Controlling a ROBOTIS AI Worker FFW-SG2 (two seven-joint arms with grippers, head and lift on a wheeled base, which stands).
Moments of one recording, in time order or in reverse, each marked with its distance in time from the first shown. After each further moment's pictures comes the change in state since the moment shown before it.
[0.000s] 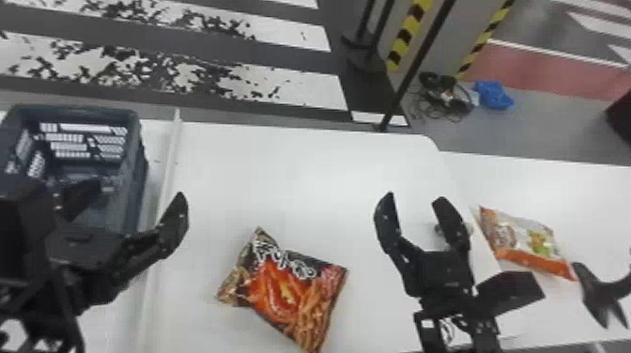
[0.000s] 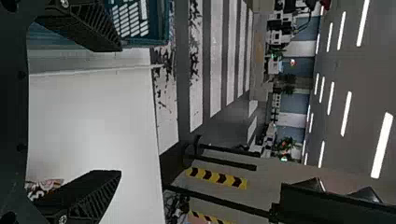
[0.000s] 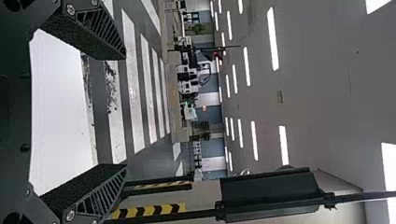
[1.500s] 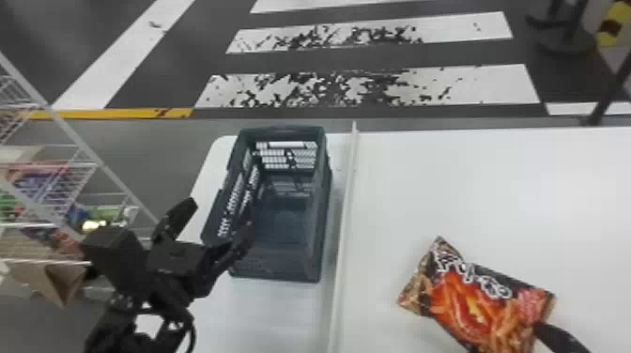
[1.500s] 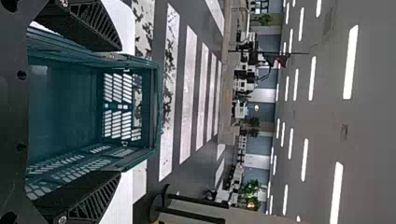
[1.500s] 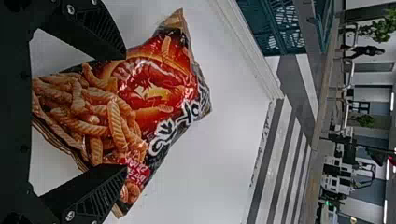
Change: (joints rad) left arm 0.157 0.015 0.409 0.208 0.201 -0.453 -0.149; right arm 0.126 -0.041 0.215 -0.153 0.349 0.682 0.106
